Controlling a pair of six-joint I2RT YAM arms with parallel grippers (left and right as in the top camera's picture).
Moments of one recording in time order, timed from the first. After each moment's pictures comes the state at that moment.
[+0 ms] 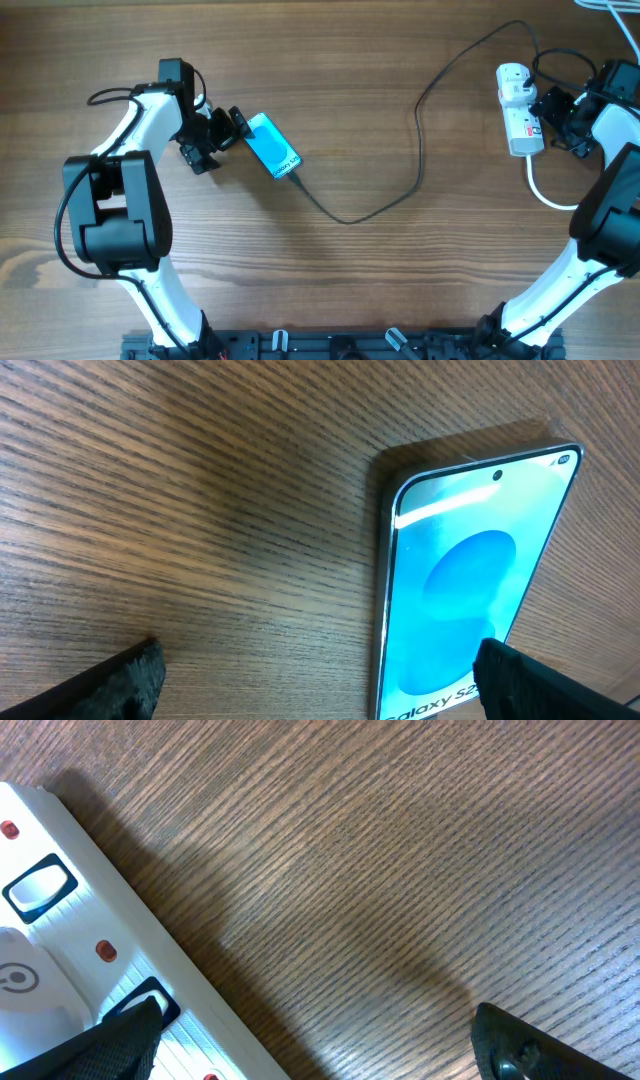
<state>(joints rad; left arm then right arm) 0.05 2.05 1.39 -0.84 0.35 -0.50 -0.45 2.10 1.42 -0.47 -0.09 0.30</state>
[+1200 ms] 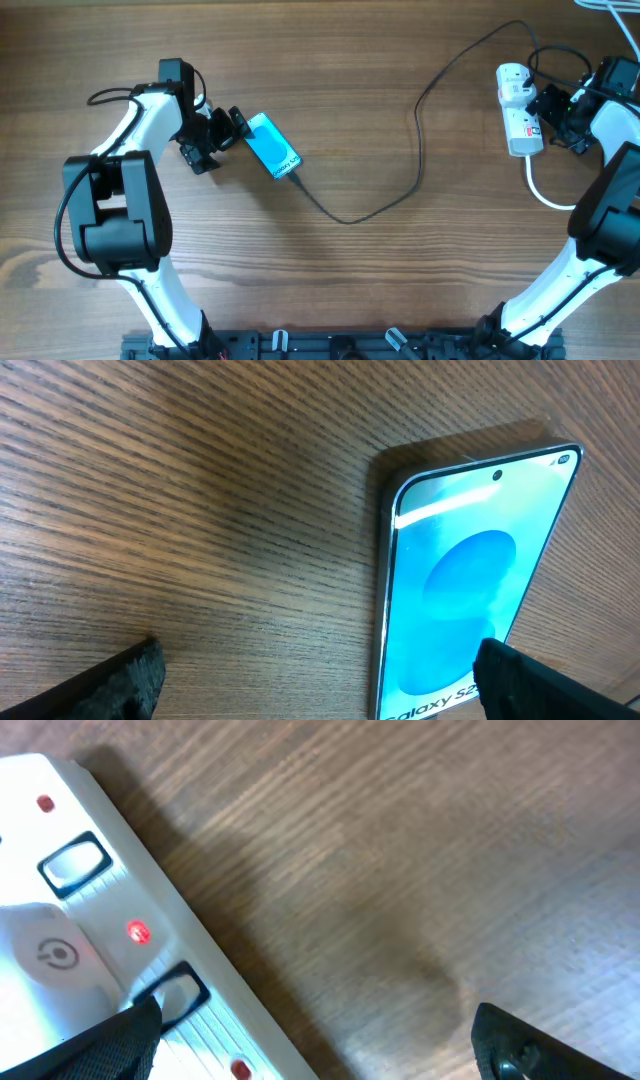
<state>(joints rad) 0.05 2.05 1.39 -0.84 0.35 -0.50 -0.44 2.10 1.44 -0.52 -0.10 0.26</state>
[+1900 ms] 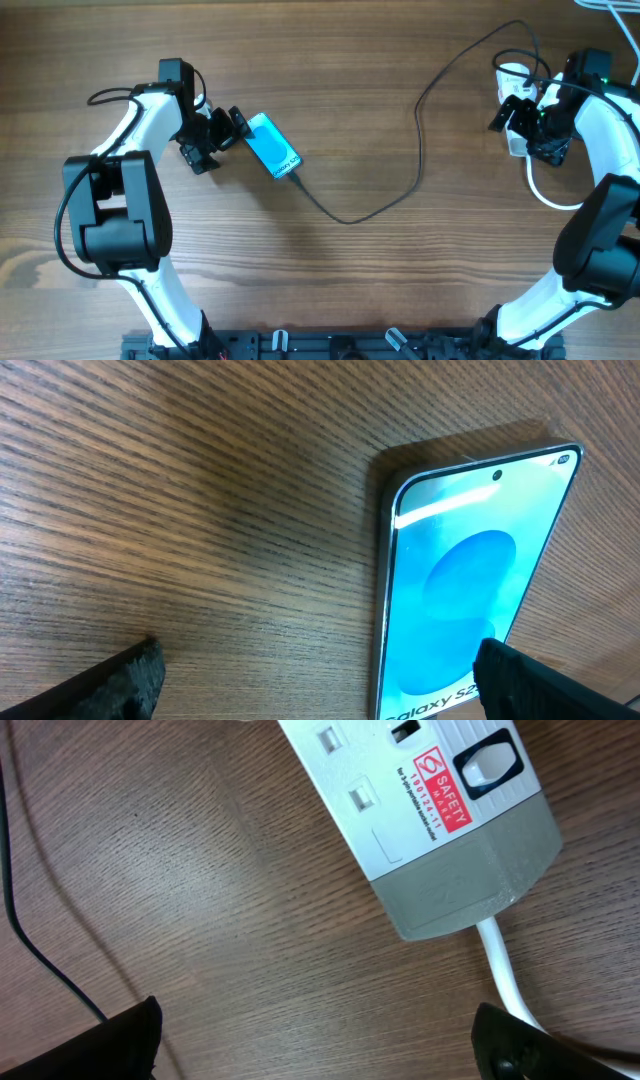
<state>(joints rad) 0.05 2.05 1.39 -0.84 0.35 -0.50 -0.30 1.89 1.41 -0.92 -0.19 0.23</state>
